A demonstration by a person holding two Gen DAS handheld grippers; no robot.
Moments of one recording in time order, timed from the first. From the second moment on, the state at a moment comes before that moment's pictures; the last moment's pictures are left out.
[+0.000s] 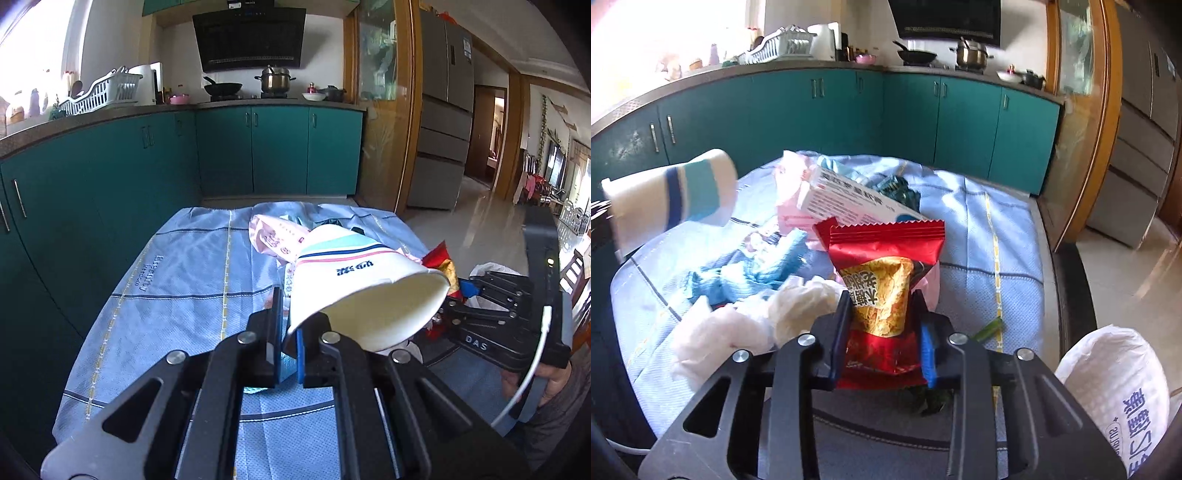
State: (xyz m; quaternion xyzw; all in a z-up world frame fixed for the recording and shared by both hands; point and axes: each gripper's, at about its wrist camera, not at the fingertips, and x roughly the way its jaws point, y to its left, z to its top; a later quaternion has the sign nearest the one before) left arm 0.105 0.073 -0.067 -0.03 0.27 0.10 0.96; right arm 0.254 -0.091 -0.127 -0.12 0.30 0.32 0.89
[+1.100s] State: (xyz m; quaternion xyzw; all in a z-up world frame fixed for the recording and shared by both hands) left arm 0.265 -0.174 -0.106 -0.11 0.33 -0.21 0.91; right arm 0.243 -0.356 -0.136 -0.04 0.31 -0.06 0.95
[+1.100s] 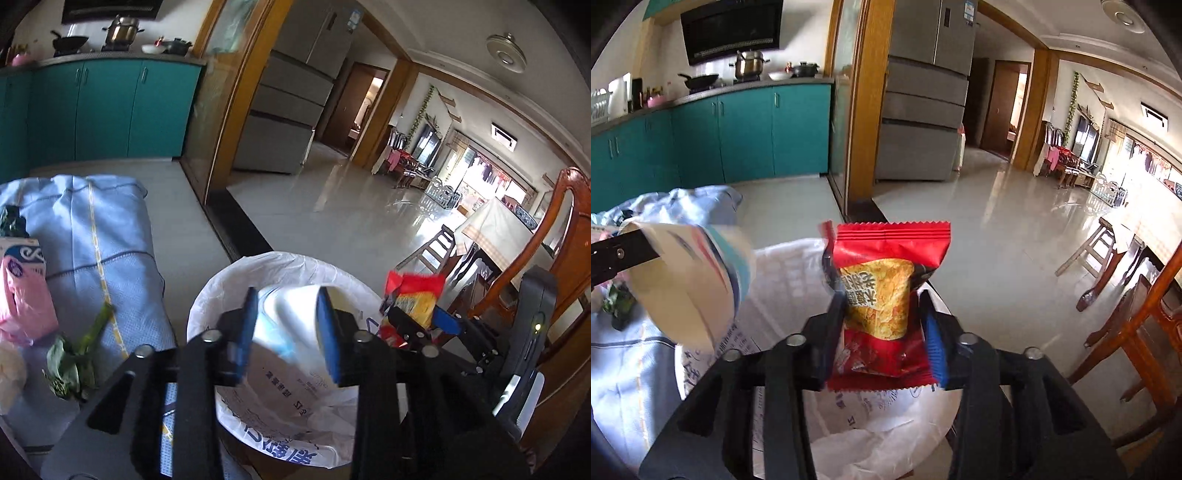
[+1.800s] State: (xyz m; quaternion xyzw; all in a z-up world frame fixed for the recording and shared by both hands) left arm 0.175 -0.031 -0.064 -0.05 0.25 0.09 0.96; right arm 0.239 -0.252 -0.100 -0.04 0.26 0.13 0.95
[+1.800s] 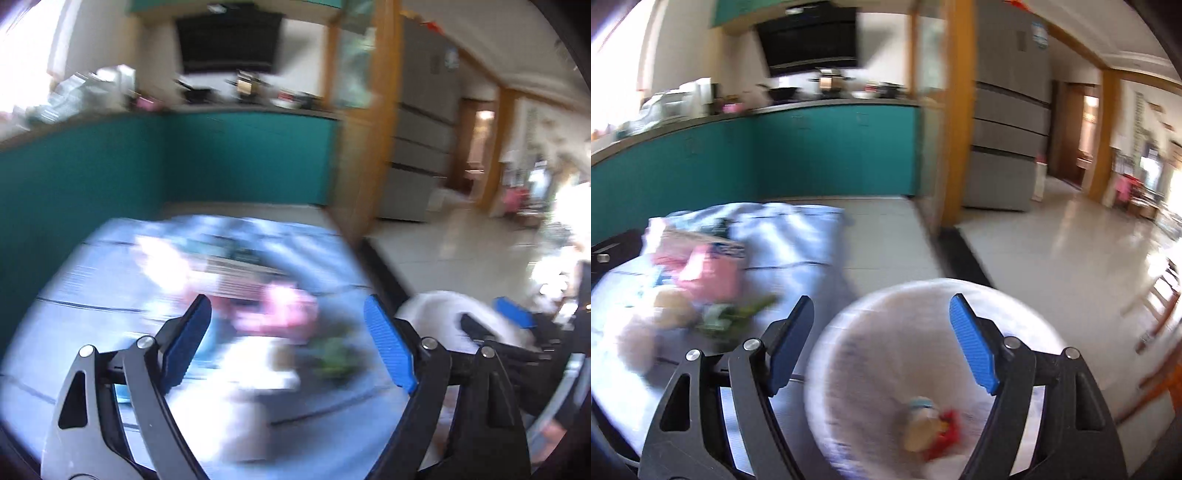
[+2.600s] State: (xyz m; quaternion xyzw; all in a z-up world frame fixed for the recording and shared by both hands) left arm 0.102 0.107 -0.076 -0.06 0.28 0.27 0.92; right arm 0.197 -0.031 -0.117 -0.16 0.28 0.36 0.88
